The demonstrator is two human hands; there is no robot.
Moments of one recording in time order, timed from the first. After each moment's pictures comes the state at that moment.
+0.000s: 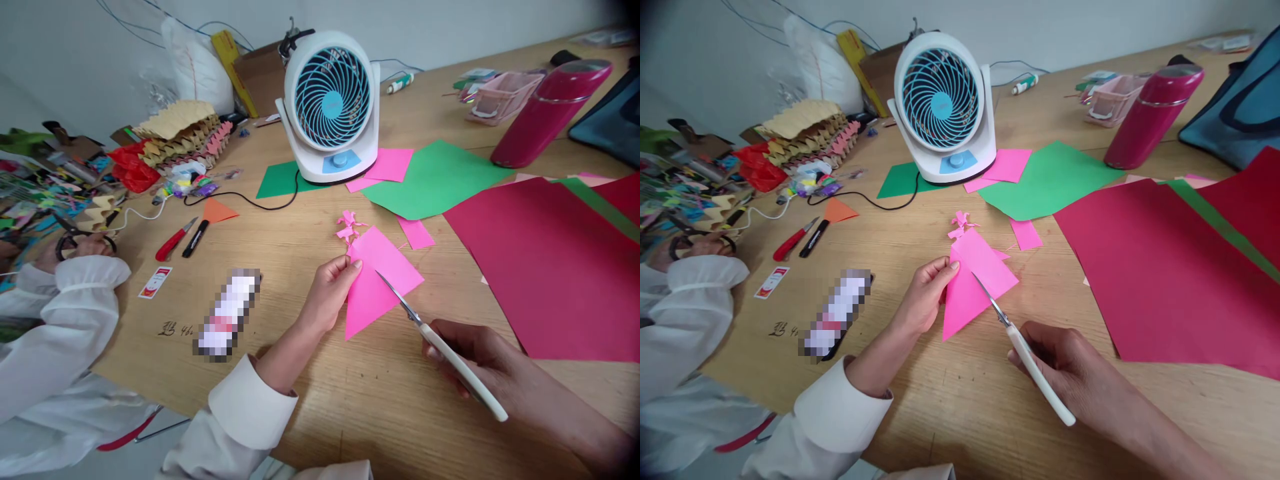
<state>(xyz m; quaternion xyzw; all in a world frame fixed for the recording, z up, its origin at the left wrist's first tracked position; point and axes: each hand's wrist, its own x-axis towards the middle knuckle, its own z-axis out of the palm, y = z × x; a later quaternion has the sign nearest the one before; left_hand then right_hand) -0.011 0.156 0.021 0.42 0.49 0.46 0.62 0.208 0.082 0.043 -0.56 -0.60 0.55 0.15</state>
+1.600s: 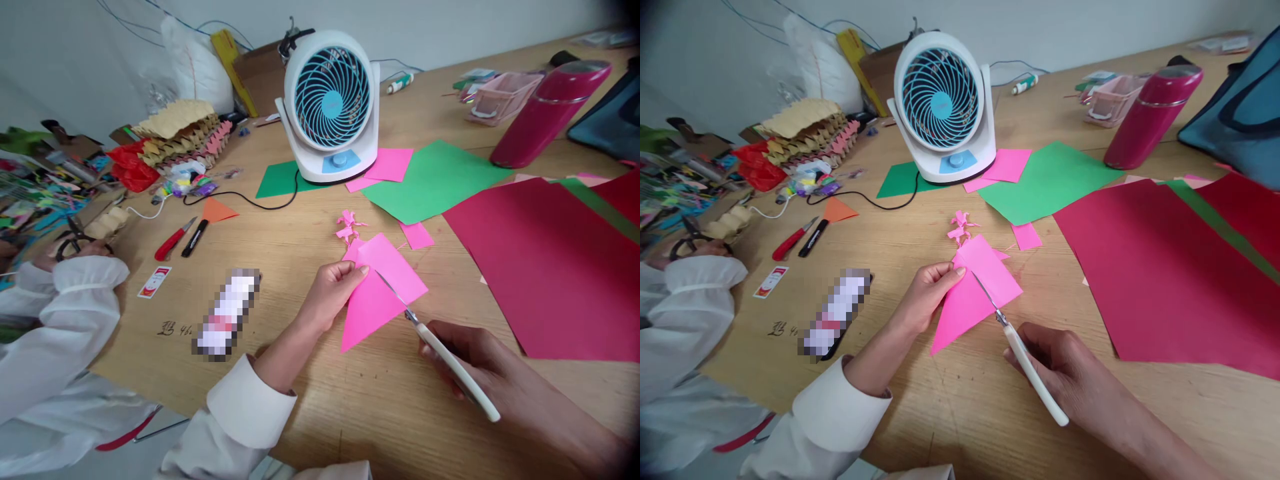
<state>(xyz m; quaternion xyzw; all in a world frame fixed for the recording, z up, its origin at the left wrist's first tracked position) -0.013 0.156 0.022 0.45 0.51 0.39 0.61 0.204 0.082 0.046 -0.55 -0.61 0.56 0.12</state>
